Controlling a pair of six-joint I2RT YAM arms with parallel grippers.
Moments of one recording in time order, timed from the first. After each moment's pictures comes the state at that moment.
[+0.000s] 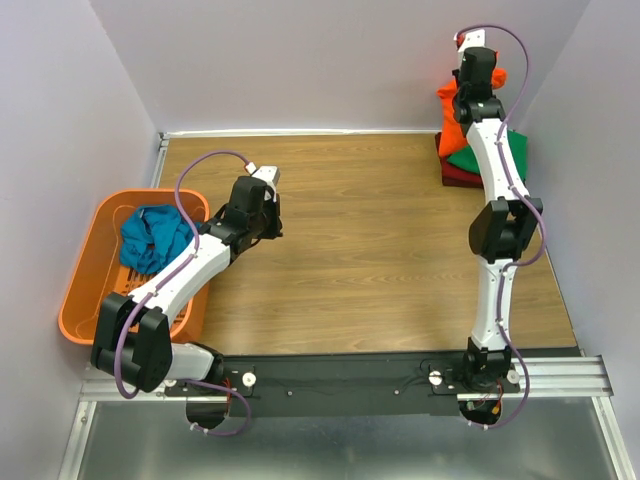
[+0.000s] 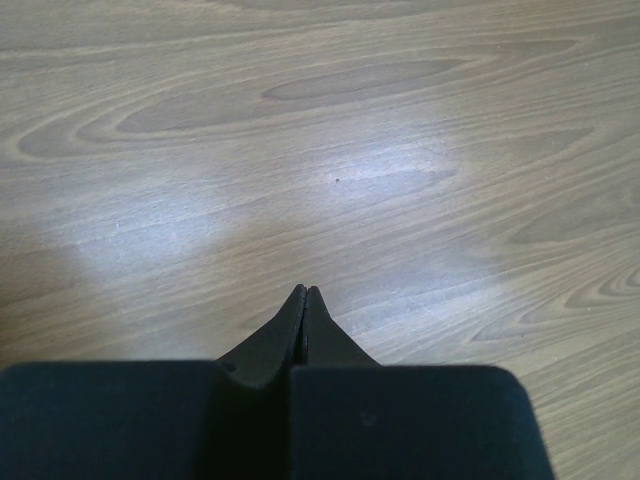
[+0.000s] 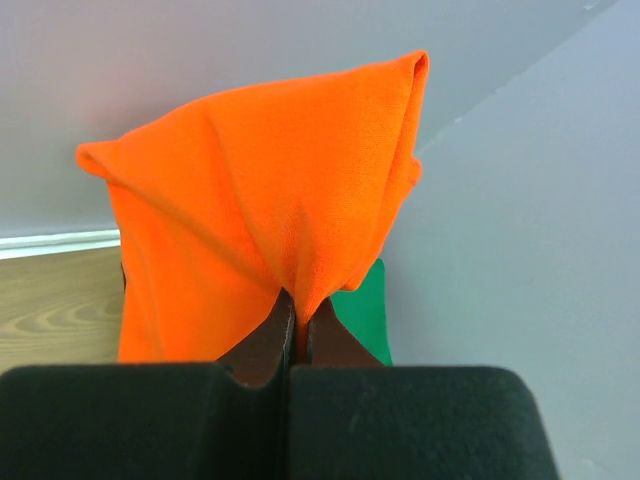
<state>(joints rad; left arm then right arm) -0.41 1.33 0.93 -0.28 0.02 -0.30 0.08 2.32 2.45 -0.40 0.51 -0.39</state>
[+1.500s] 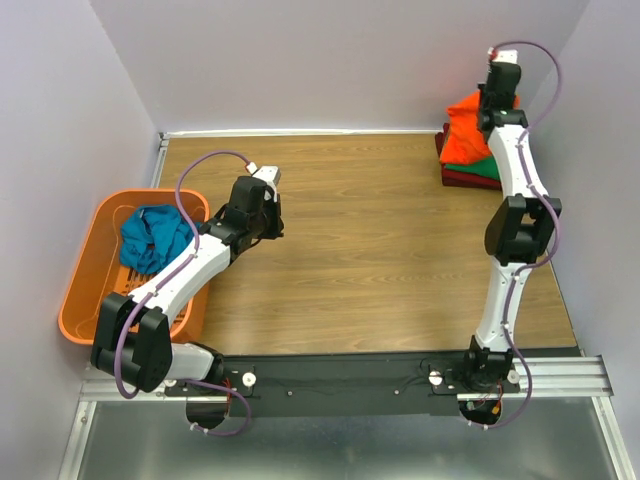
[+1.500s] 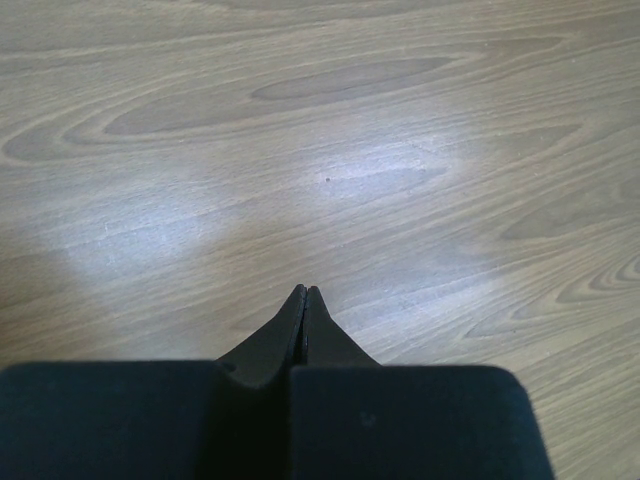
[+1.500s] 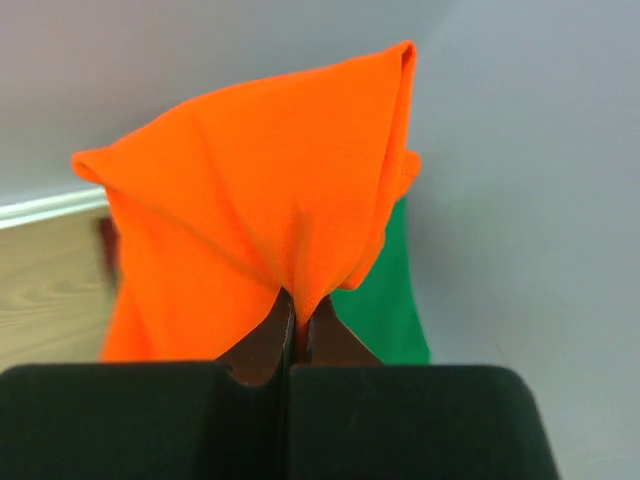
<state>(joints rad) -0.41 1.33 0.93 -0.27 0.04 -0.30 -0.03 2.25 2.27 -0.40 0.40 -0.19</state>
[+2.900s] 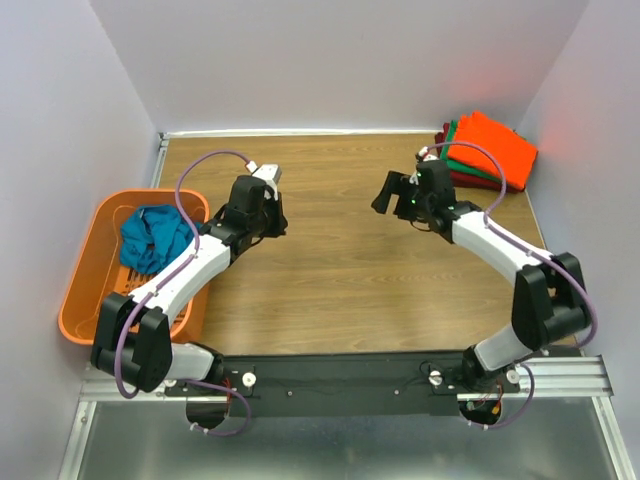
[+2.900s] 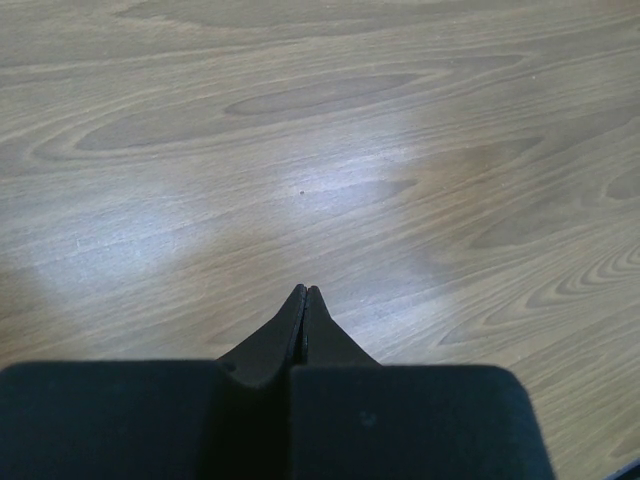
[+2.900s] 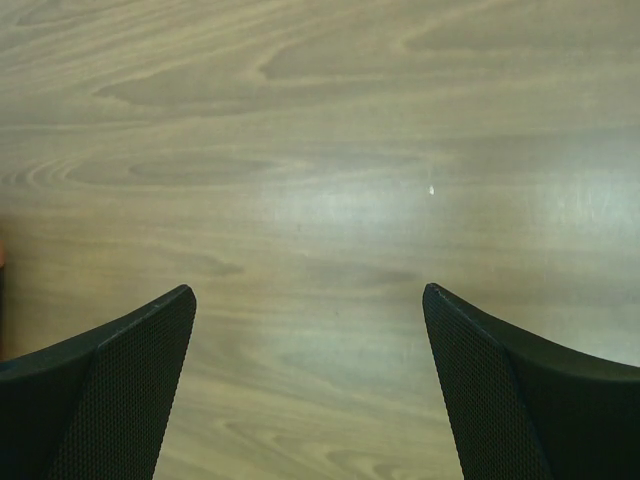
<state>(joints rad) -0.41 1.33 0.93 -0.22 0.08 -0.33 0.36 1.58 1.08 -0.14 -0.04 0.49</state>
